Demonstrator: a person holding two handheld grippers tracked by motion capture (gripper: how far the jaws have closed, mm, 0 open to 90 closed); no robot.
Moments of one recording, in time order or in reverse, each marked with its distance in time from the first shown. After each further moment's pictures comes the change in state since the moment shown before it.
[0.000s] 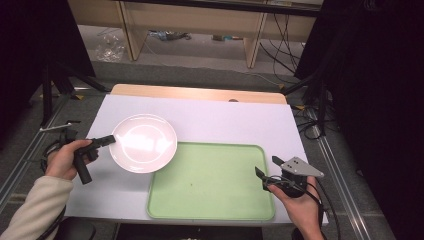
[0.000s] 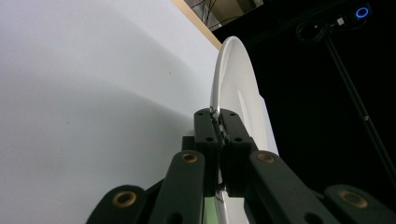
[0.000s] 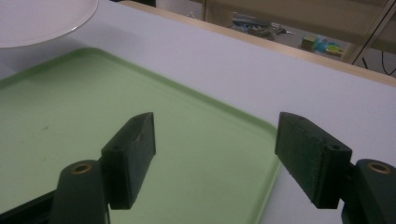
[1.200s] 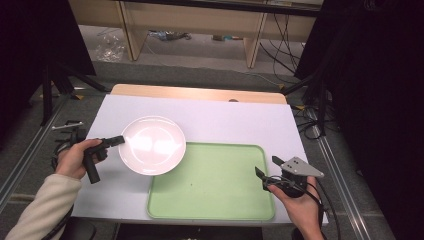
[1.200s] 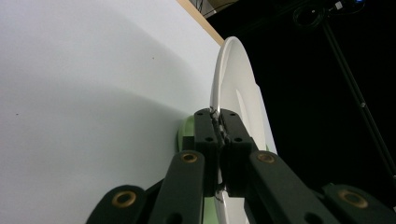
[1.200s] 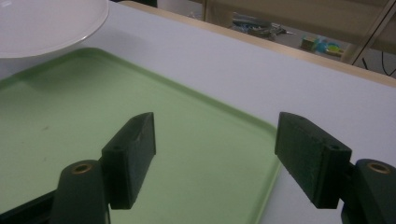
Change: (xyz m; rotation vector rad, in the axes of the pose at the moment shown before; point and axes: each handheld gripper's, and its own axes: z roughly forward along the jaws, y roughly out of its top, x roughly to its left) left arm -0.012 -0.008 0.019 0.046 -0.003 -0.004; right arm 0.000 0.000 0.000 -0.002 0.002 -0.002
